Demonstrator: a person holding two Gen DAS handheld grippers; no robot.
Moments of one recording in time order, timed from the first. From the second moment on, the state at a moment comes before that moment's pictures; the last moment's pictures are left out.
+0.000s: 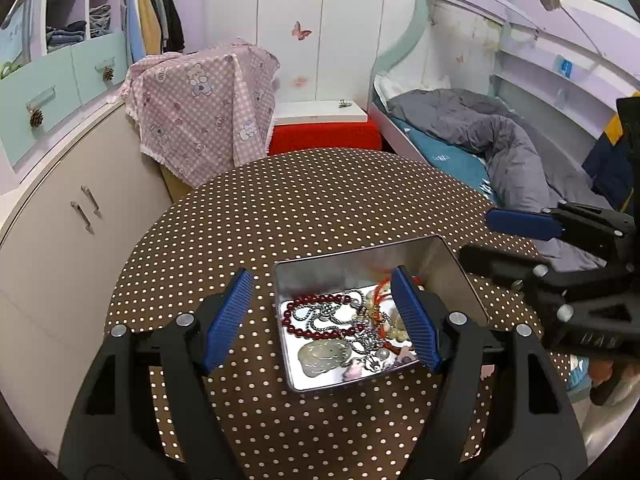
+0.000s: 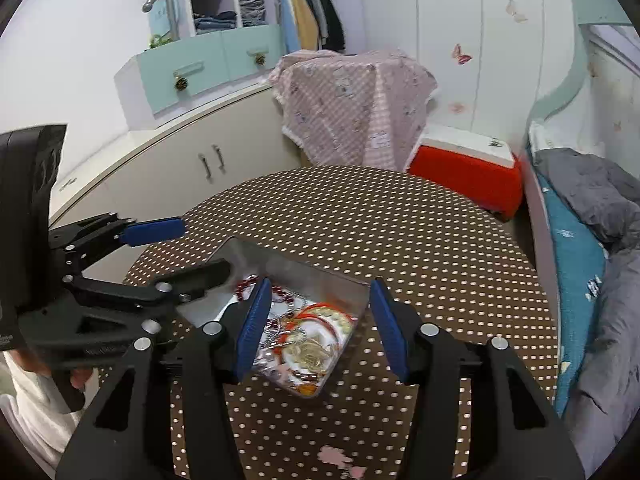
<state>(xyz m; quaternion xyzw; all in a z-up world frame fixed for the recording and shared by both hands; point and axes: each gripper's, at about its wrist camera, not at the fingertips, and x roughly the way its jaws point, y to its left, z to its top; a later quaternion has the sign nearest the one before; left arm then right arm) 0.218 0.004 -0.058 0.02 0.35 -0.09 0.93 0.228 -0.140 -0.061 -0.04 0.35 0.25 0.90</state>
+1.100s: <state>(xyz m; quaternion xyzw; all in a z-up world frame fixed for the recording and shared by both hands) 0.150 -0.037 -0.085 0.05 0.38 -0.15 0.91 0.162 -0.198 -0.083 -0.01 0.36 0.18 0.91</state>
